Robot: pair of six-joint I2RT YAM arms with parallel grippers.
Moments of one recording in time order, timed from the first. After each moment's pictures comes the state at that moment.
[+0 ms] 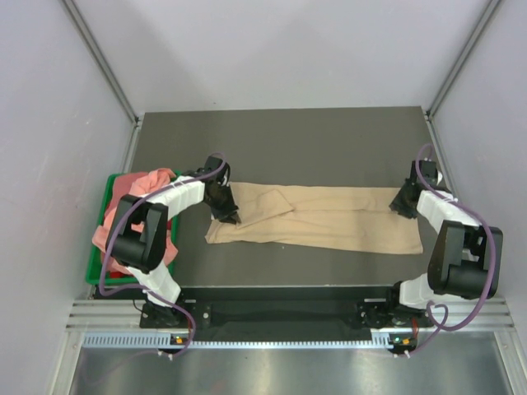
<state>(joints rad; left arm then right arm) -0.33 1.71 1.05 -0.58 0.22 -0.66 -0.18 1.45 0.81 -0.39 0.09 0.44</state>
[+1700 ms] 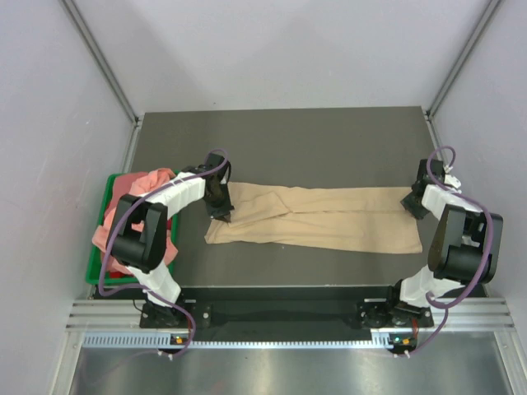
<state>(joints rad) -0.34 1.71 1.10 -0.68 0.05 -0.57 -0.26 1.57 0.86 -0.37 0.27 0.66</state>
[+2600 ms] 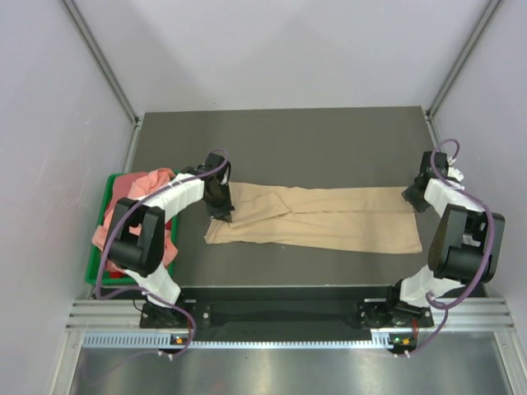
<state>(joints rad) -0.34 1.68 1.09 -0.68 0.08 -0.55 -0.26 1.57 0.93 -0.41 0.24 0.67</state>
